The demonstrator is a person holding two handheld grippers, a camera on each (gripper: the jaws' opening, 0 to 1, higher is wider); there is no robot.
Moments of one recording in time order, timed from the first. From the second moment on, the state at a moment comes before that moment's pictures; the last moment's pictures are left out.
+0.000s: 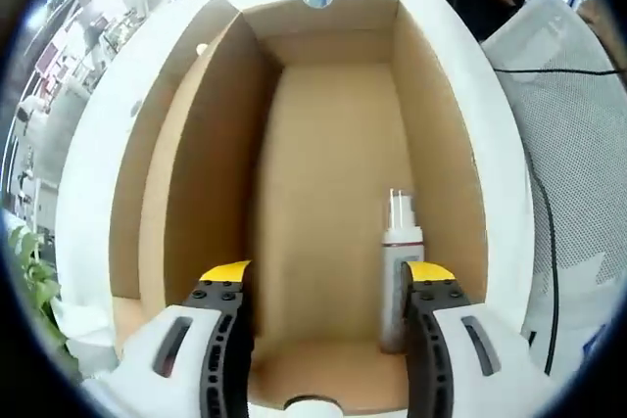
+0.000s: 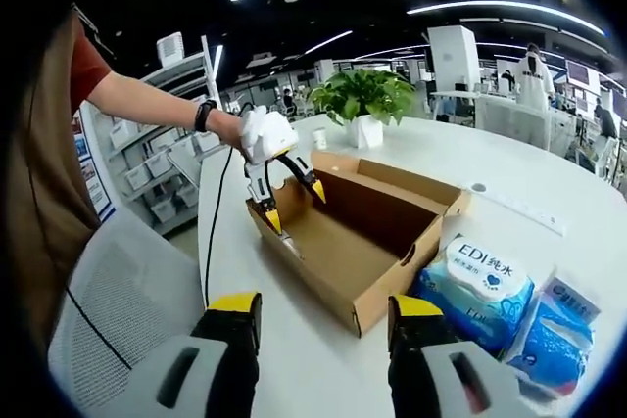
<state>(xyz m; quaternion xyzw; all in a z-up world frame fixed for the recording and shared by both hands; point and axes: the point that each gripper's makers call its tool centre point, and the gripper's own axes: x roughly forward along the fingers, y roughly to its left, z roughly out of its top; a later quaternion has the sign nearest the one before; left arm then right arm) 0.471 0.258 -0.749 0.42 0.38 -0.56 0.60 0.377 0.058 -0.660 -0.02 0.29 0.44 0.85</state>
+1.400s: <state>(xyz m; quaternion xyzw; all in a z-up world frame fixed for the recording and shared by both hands) 0.448 0.257 -0.767 0.41 0.37 -0.60 0.57 0.368 0.052 -0.666 0.00 0.31 0.42 0.85</state>
